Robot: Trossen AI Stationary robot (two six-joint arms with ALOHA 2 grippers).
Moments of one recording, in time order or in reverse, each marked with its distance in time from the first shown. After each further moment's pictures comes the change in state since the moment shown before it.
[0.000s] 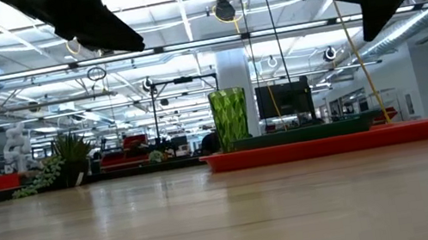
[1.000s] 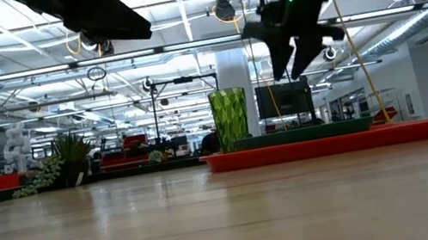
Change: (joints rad) left arm 0.012 0.000 0.000 0.088 -0.001 0.027; right arm -0.503 0.010 -0.010 0.727 -0.170 -0.466
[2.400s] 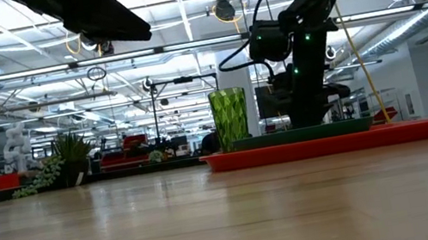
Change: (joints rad) left arm 0.003 0.000 0.000 -0.008 0.000 0.016; right arm -0.312 0.201 -0.152 0.278 -0.202 -0.185
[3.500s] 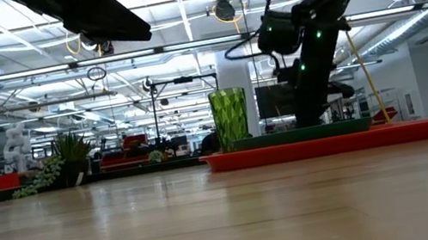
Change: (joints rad) left arm 0.000 0.000 0.000 -0.001 0.000 0.002; right arm 0.012 -0.081 -0.112 0.152 0.036 -0.013
